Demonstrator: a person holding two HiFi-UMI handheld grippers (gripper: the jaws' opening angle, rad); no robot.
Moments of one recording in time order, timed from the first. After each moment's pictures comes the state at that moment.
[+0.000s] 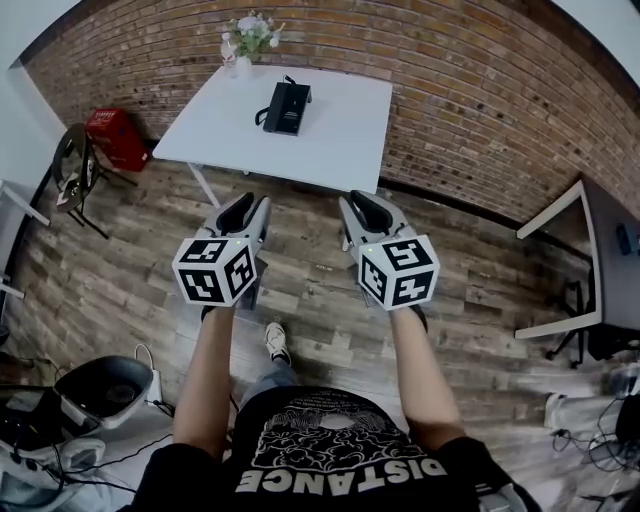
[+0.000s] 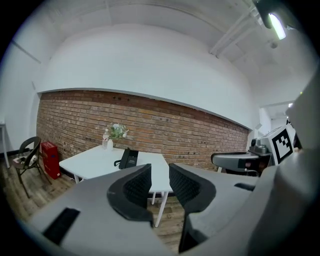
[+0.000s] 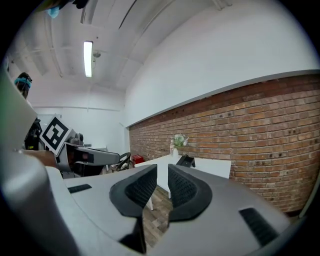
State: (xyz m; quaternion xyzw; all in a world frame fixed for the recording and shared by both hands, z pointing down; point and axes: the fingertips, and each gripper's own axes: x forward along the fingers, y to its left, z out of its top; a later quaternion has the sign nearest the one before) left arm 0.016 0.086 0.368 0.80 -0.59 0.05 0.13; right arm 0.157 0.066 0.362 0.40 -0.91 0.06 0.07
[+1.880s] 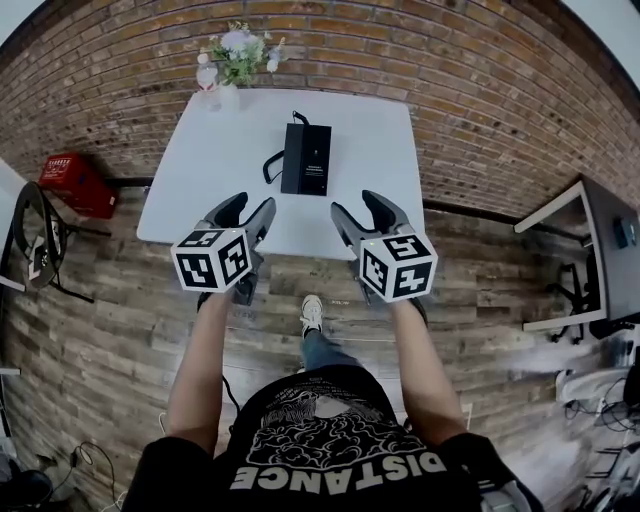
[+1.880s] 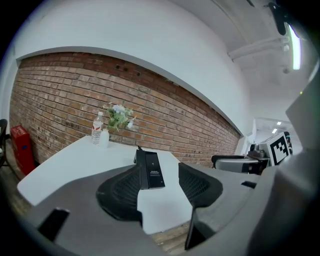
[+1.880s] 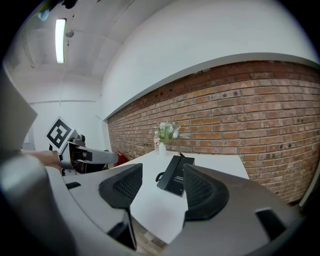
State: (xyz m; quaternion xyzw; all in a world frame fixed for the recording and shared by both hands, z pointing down) left arm -0.159 -0.214 0.424 0.85 -0.49 0.06 0.21; right arm -0.007 -0.204 0.410 0.48 -0.86 0.12 0.11
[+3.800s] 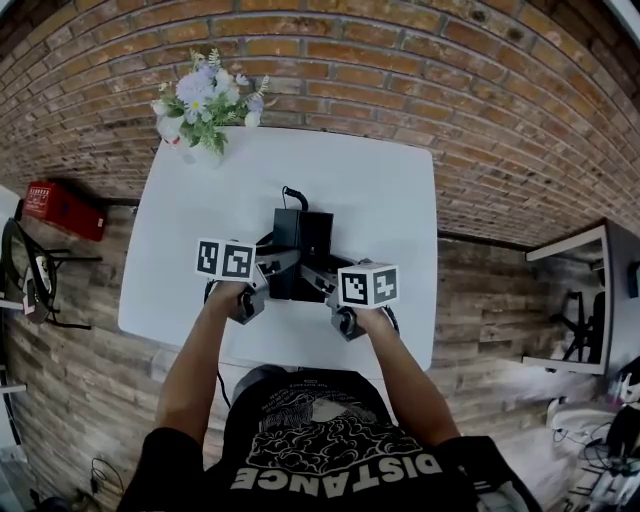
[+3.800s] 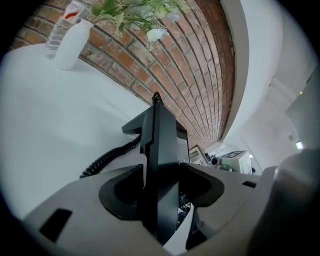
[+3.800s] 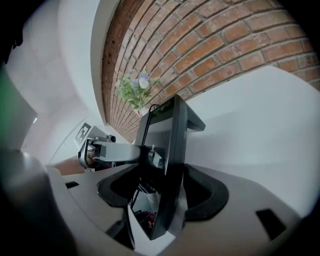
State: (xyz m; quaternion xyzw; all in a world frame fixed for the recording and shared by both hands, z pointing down) left arm -0.085 -0.451 0.590 0.82 -0.26 0.12 0.50; right arm -0.043 -0.430 0.600 0.33 -0.83 0.43 0.14
